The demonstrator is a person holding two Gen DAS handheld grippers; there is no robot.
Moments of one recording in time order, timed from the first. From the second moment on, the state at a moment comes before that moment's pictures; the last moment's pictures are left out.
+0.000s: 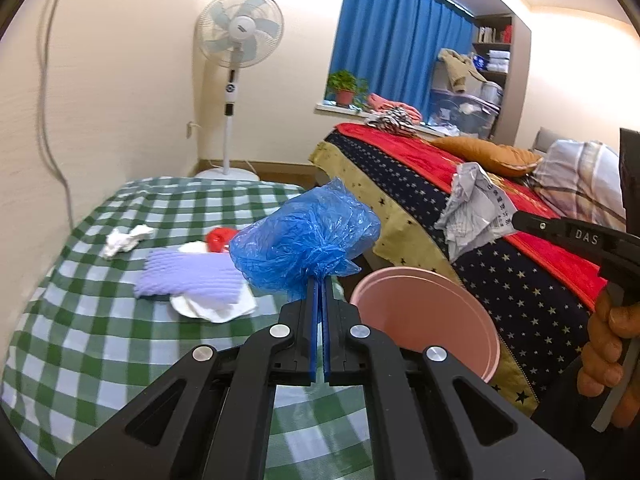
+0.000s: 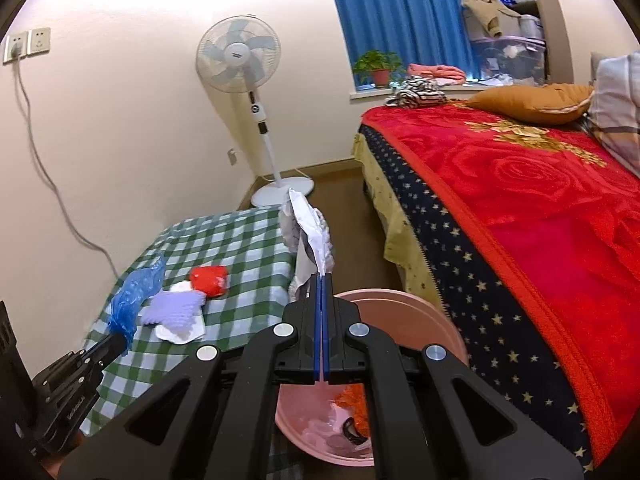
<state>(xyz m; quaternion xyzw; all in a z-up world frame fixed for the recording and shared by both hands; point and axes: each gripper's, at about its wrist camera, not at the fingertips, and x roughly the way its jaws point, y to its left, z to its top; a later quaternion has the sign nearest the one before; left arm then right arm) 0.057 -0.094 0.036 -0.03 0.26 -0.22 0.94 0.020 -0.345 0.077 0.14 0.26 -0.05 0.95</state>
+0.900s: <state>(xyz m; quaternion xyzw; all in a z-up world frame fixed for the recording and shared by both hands) 0.073 -0.184 -0.001 -0.01 0.29 -0.31 0.90 0.028 -0.373 0.059 0.15 0.28 -0.12 0.94</state>
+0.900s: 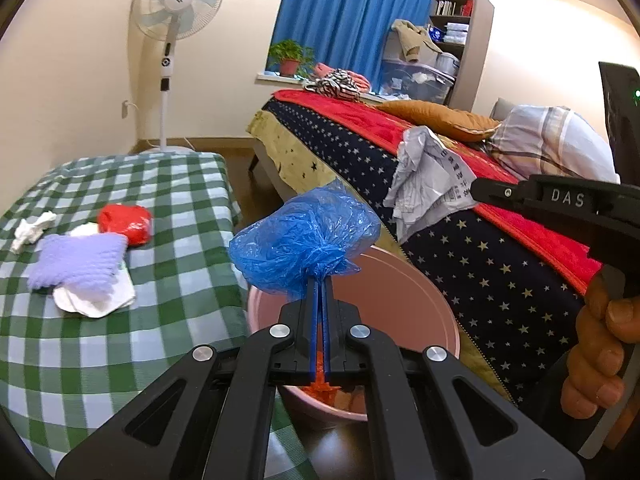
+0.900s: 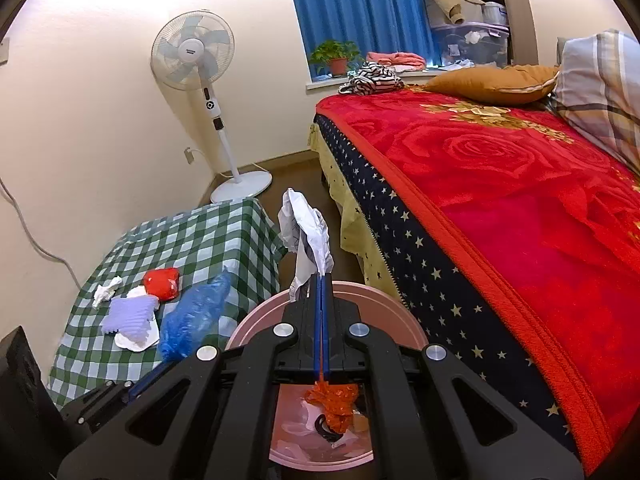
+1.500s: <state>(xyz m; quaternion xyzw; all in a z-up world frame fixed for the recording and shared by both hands) 0.079 -0.208 -0.022 -0.01 0.33 -0.34 0.88 0.026 -0.384 0.054 0.16 0.28 -0.16 0.93</state>
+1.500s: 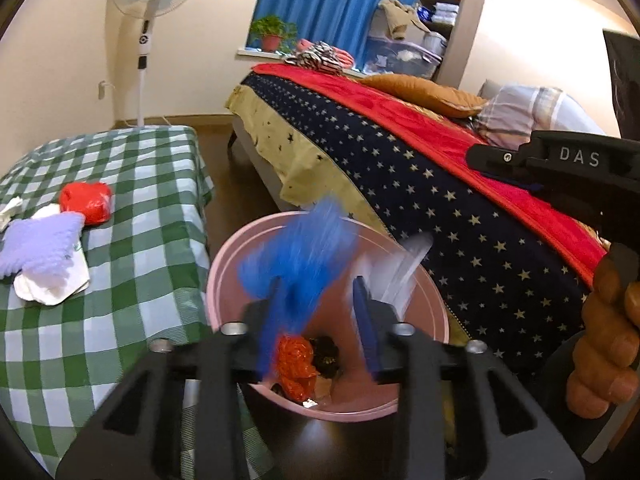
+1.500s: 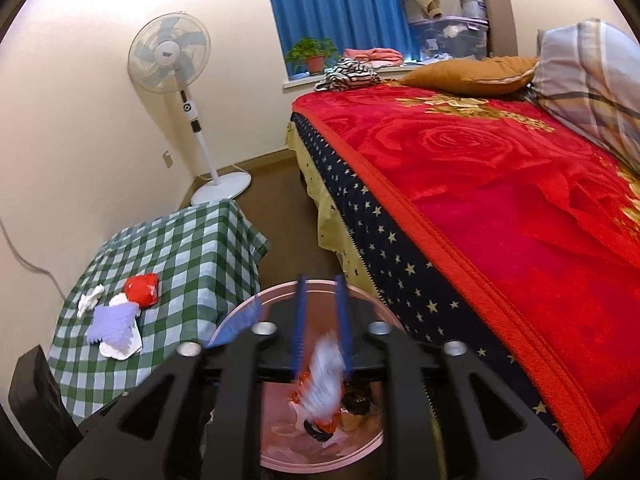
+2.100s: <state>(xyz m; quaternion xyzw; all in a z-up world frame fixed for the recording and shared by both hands) 0.072 -0.147 0.003 -0.04 0.30 -0.29 0.91 0.018 -0.352 0.064 0.13 0.26 -0.12 0.95</state>
